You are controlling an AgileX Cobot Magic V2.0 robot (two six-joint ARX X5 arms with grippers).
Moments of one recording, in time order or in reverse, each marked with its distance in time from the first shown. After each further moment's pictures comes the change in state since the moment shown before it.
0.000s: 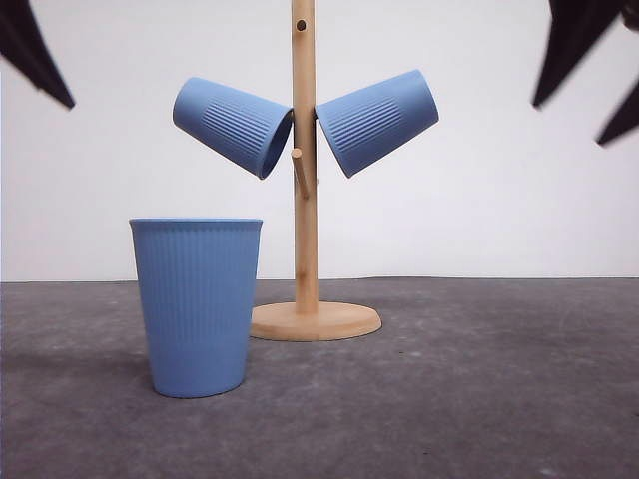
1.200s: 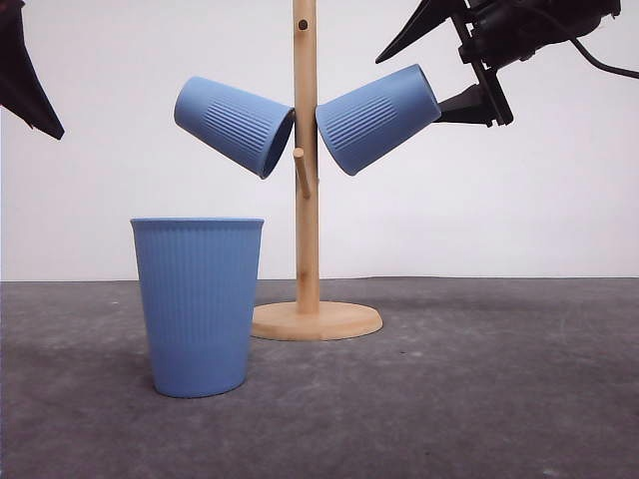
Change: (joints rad) left_arx 0.088 -0.023 -0.134 0.292 -0.103 0.152; right_arx 0.074 0.476 0.325 0.643 -0.446 0.503
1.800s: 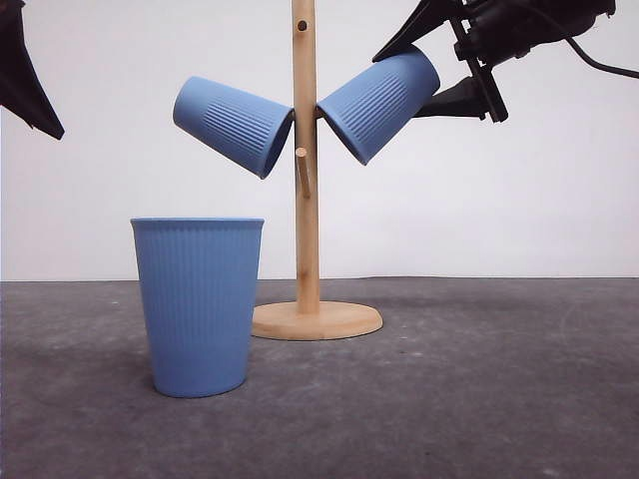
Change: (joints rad) left_arx 0.000 0.000 0.000 0.000 0.000 0.000; right_arx 0.001 0.000 0.000 0.023 0.012 0.005
